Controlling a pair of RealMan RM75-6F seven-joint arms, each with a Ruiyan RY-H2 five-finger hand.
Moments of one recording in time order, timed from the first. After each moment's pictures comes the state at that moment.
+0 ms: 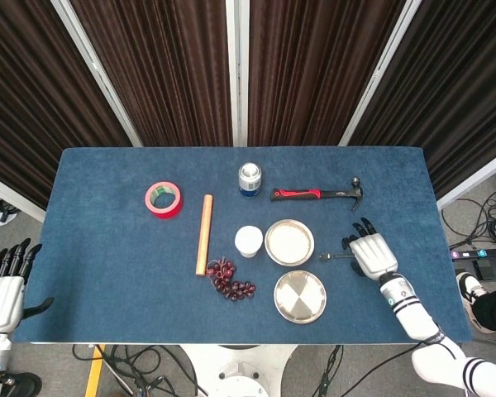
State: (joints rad) left arm -0.04 -1.25 -0.04 -1.47 1.46 1.49 0.04; right arm 0.50 -1.46 0.10 -1.26 -1.38 0.91 -0.29
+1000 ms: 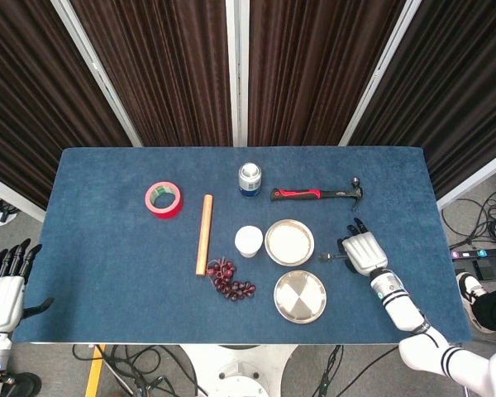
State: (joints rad) left arm -0.05 -1.25 -0.04 -1.47 1.45 1.49 0.04; right arm 0.56 -1.59 0.06 -1.06 -1.37 0.88 -0.22
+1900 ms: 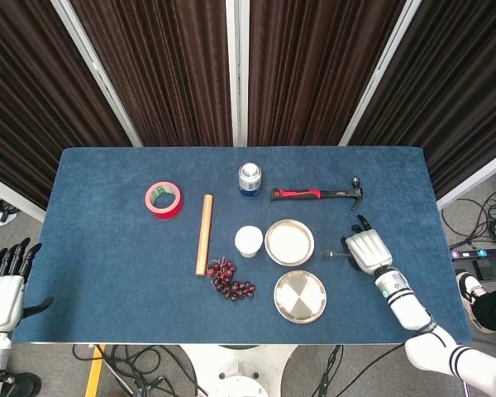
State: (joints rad) left arm -0.05 -1.25 -0.04 -1.47 1.45 1.49 0.04; right arm 0.57 -1.51 0.06 -1.14 -1.36 0.89 -0.25
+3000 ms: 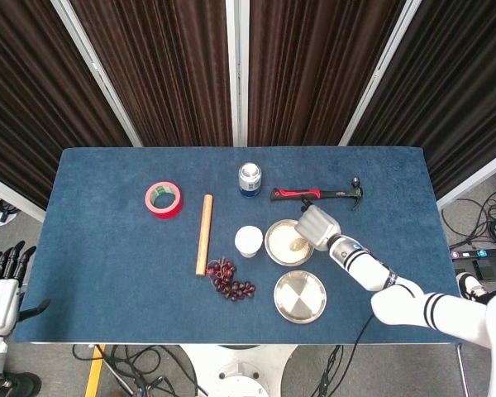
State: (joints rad) left arm -0.03 -1.26 -0.04 -1.43 1.45 1.51 -0.01; right arm 1.03 -1.38 0.03 -1.40 -0.98 0.58 -0.93
